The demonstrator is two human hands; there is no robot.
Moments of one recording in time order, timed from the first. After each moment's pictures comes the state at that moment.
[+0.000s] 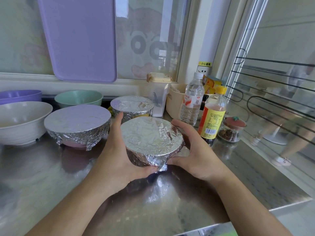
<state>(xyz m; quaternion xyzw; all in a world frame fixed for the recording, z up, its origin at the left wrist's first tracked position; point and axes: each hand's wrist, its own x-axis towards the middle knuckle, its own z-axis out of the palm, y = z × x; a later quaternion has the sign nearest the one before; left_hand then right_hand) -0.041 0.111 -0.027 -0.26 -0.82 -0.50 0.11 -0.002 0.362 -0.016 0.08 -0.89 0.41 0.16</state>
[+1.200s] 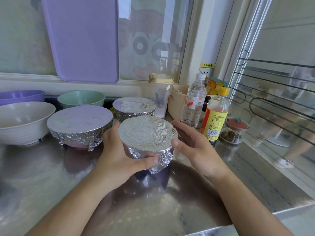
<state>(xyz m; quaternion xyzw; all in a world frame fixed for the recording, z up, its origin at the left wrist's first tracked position) -0.052 0.112 -0.030 -0.20 -0.80 -0.56 0.07 -0.010 0.358 -0.017 0.09 -0.81 0.56 0.14</state>
